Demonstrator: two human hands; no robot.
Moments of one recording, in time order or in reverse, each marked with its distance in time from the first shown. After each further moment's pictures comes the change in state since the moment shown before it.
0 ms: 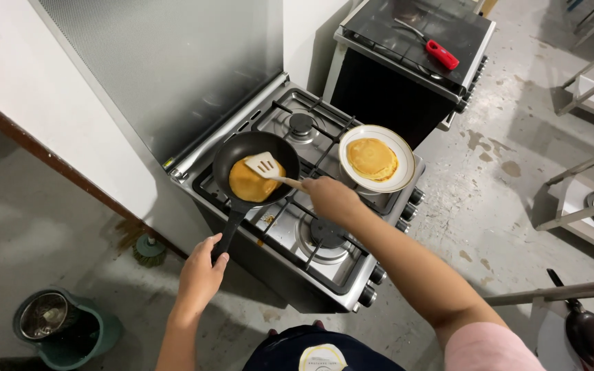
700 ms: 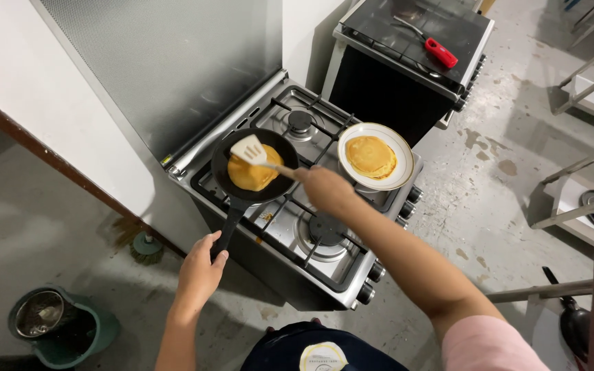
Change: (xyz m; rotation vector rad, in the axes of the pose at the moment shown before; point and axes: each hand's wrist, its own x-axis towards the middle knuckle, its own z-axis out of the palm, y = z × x) left_hand 0.002 -0.006 0.006 -0.033 0.024 0.003; right_hand 0.012 -0.006 -0.005 0.024 0.066 -0.027
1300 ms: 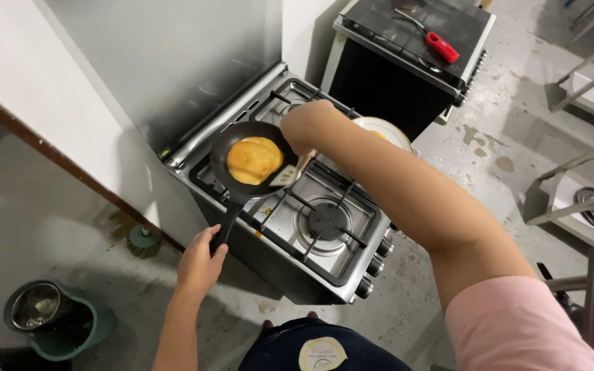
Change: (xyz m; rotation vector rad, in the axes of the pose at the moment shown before) left_hand 0.003 0.002 -0.002 0.052 -0.053 -0.057; right_hand 0.034 -0.075 -0.137 -0.634 -0.347 -0.098
